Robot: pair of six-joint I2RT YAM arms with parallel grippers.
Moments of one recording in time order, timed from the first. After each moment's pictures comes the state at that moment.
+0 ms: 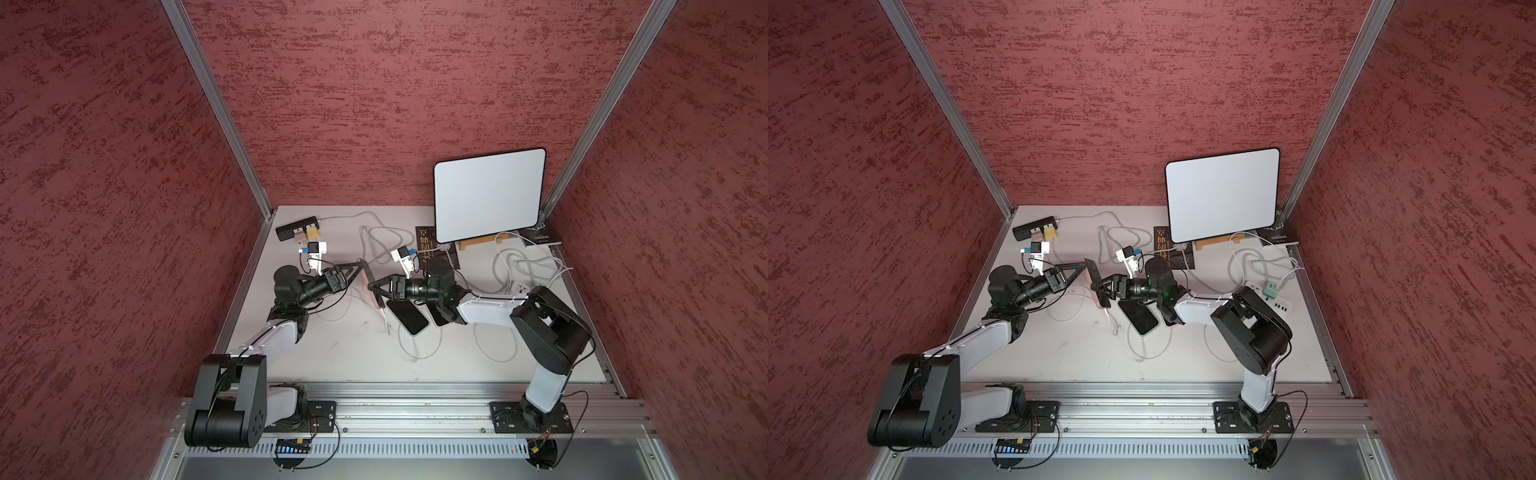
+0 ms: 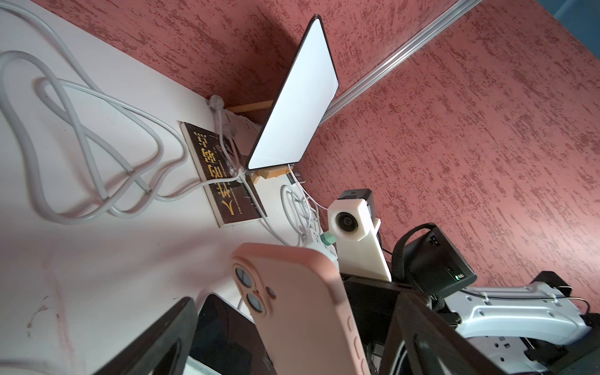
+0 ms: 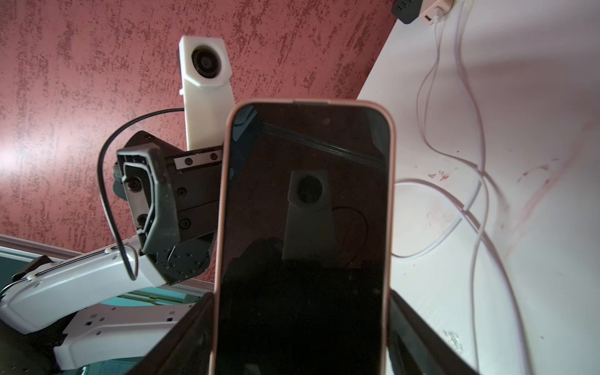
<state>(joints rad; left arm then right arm) -0.02 1.27 0.45 0.76 0.93 -0.88 0.72 1.81 0.93 0.78 -0.72 0.99</state>
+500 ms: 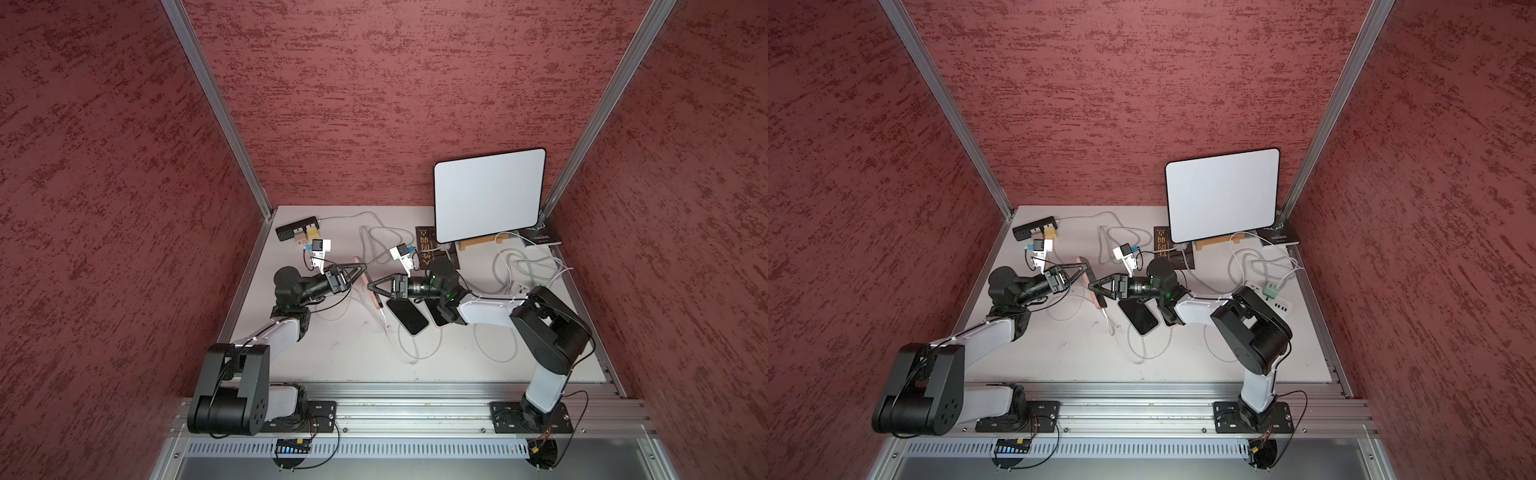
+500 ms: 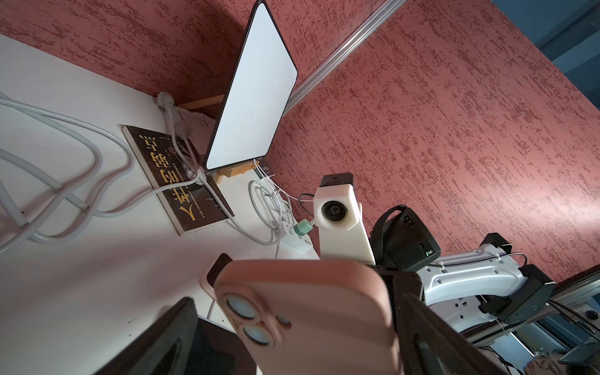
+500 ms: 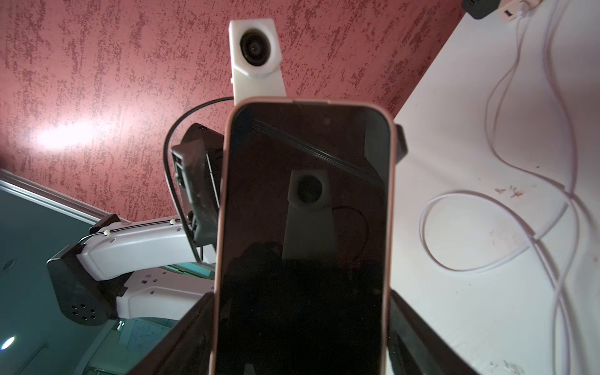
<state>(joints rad) -0.04 1.32 0.45 0.97 1.02 -0.96 0.72 1.81 0.92 0.95 -0.82 1.07</state>
